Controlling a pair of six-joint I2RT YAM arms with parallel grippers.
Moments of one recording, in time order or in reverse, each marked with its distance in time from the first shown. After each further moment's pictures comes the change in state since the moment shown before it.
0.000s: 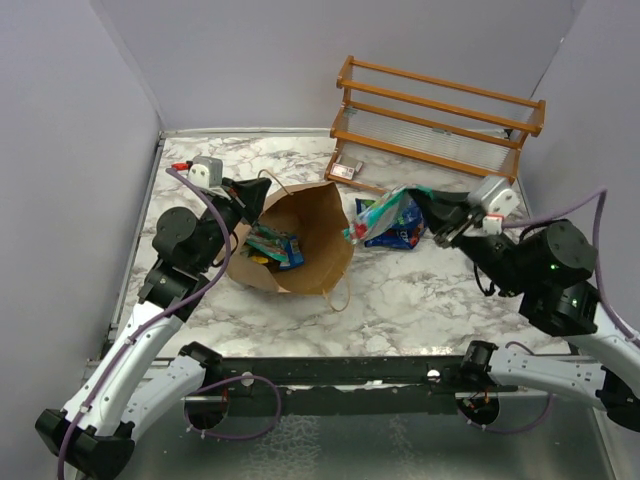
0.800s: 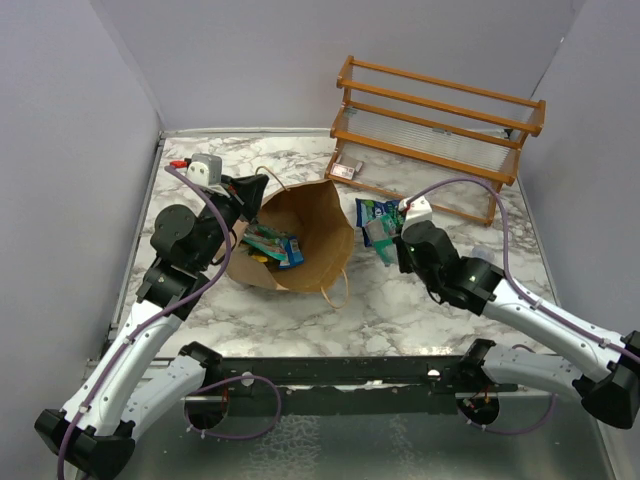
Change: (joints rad) left arm 0.000 0.007 0.026 -0.013 -0.017 0.032; right arm -0.192 0.206 -0.319 -0.295 0.431 0.602
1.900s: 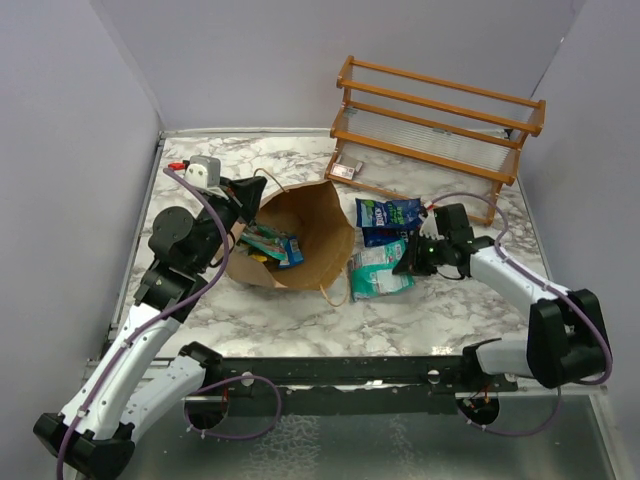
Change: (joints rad) left arm 0.000 -0.018 0.000 -0.028 -0.009 0.006; right arm -0.562 0.279 -0.138 0.074 -1.062 0.224
